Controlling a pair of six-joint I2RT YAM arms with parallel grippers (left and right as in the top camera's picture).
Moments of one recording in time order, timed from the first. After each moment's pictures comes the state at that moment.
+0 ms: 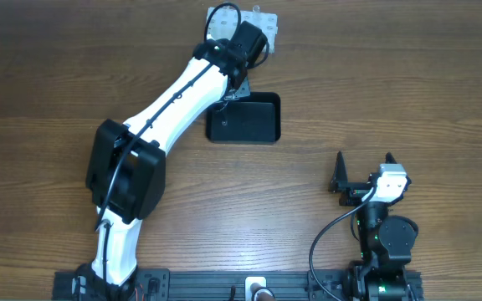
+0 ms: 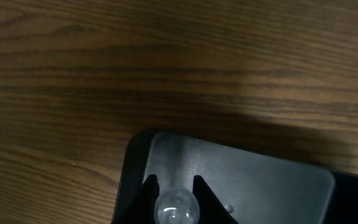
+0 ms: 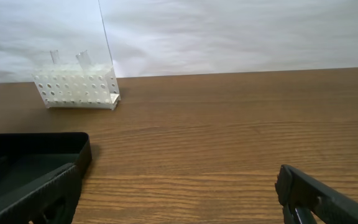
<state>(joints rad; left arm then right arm) -0.56 2.16 1.85 -1.00 -0.29 -0.72 0.00 0.02 0.01 -0.07 0.00 0.05</state>
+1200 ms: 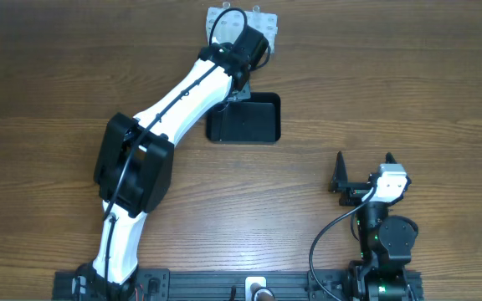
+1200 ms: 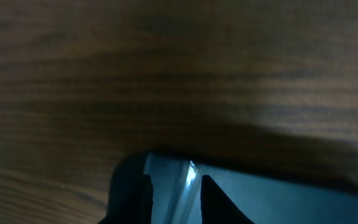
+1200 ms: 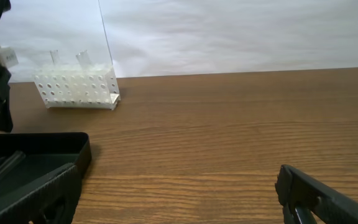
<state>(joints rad) -0.56 2.22 1.85 -0.94 -0.33 -0.67 0.00 0.02 0.01 -0.07 0.00 0.05</state>
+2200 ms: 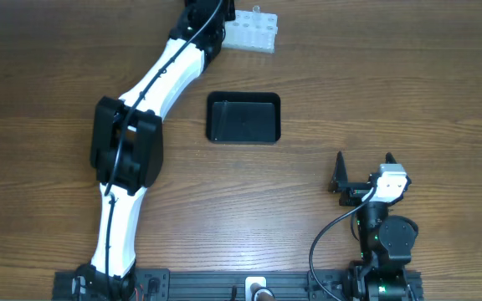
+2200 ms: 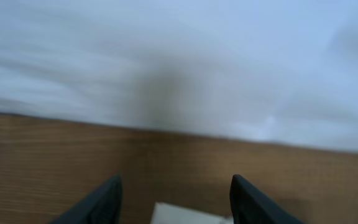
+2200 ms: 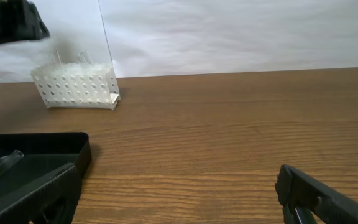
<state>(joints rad) -0.40 2.36 1.99 -0.12 -0.39 -0.27 0.00 0.02 0.01 -0.07 0.00 0.05</state>
